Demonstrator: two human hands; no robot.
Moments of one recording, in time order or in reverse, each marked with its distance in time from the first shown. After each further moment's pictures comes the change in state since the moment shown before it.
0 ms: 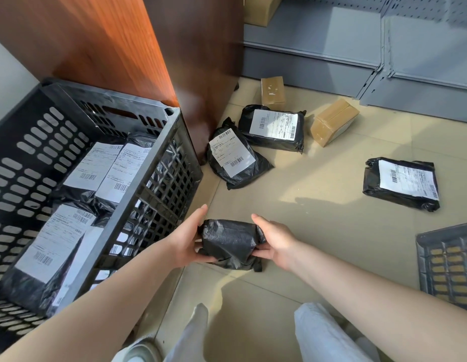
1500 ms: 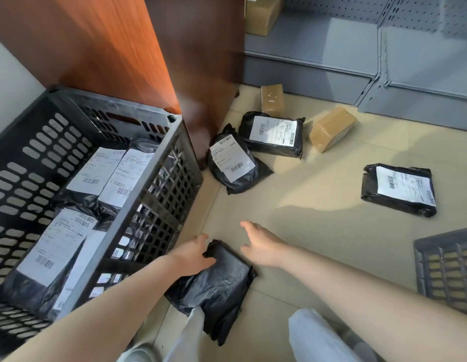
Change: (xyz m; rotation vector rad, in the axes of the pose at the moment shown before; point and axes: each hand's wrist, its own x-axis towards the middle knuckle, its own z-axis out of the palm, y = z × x) left_hand 0.014 -0.021 -0.013 1.475 0.152 0.286; right_hand 0.000 -0.003 0.004 -1.329 -0.169 -0.480
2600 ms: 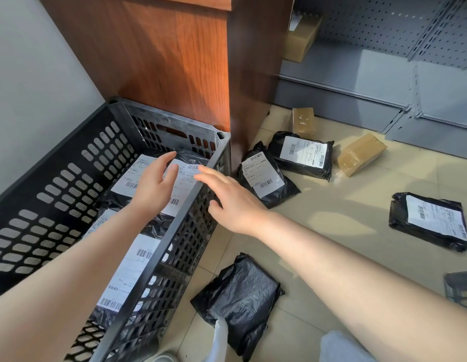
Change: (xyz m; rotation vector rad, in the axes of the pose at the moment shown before) left_hand -0.048 -0.089 -0.158 -0.559 0.880 0.202; right_hand 0.004 -0.180 -0.060 -0.092 0.313 -0.589
